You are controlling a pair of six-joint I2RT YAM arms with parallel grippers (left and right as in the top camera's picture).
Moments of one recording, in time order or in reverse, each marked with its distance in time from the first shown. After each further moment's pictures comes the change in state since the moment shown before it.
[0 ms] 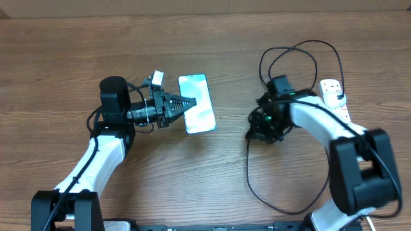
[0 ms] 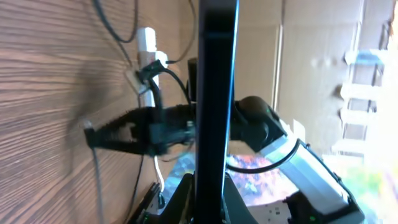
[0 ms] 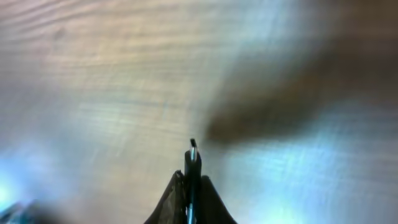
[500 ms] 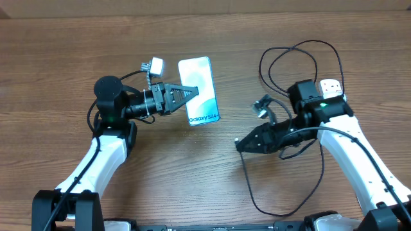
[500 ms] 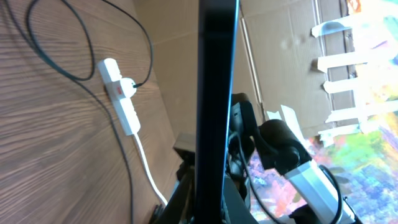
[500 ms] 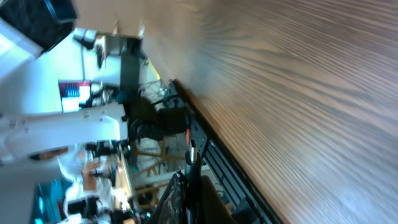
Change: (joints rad) left arm -0.032 0.000 0.000 0.405 -0.008 -0.150; right arm 0.005 -0.346 -0.003 -0.326 -0.566 -0.502
